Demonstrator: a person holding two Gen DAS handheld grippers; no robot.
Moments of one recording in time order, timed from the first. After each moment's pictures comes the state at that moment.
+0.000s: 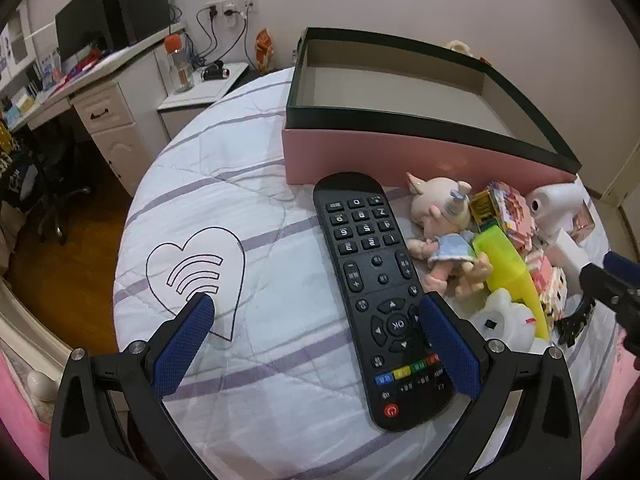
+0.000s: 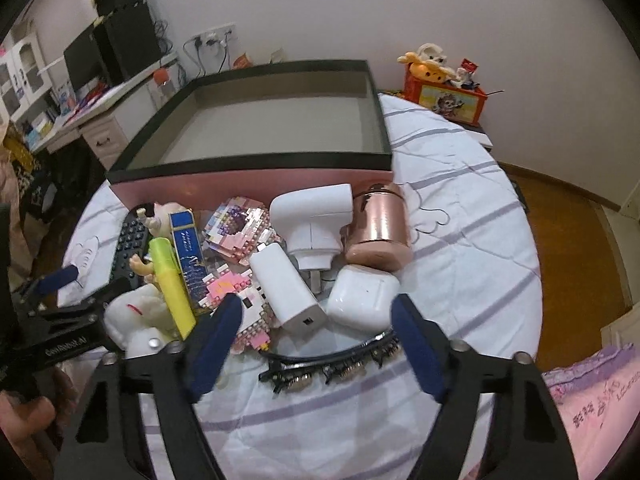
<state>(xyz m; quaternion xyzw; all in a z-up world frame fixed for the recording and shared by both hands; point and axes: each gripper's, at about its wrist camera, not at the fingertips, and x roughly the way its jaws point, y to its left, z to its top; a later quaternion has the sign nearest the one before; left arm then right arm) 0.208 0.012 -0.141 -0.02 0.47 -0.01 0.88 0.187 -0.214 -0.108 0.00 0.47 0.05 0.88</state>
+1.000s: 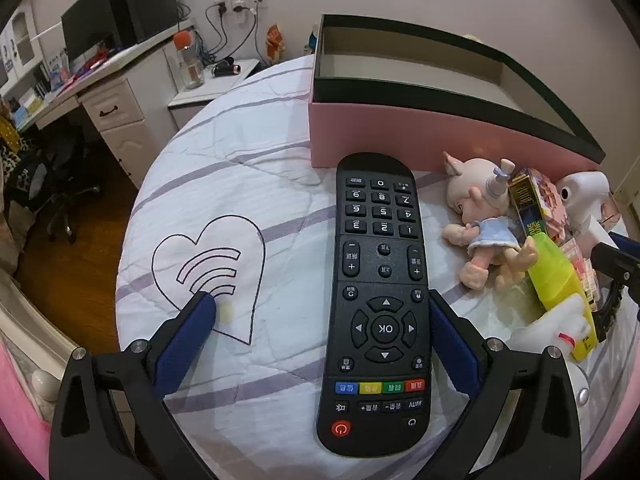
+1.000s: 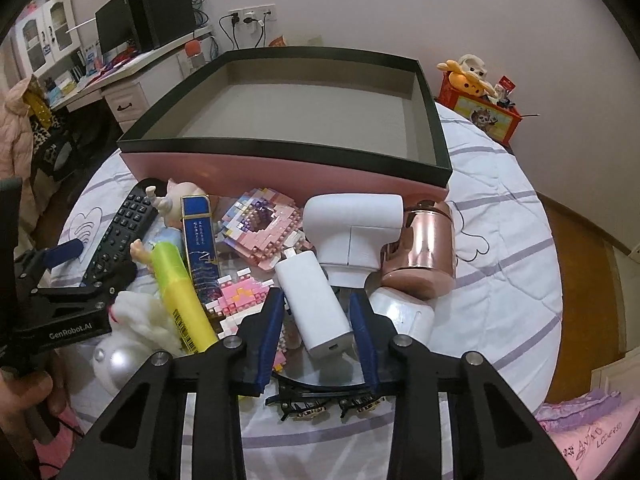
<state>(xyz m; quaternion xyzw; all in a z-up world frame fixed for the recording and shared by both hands) 0.214 0.019 -0.159 0.00 0.47 0.01 0.88 0.196 -0.192 -0.115 -0.05 0.47 0.10 0.87</state>
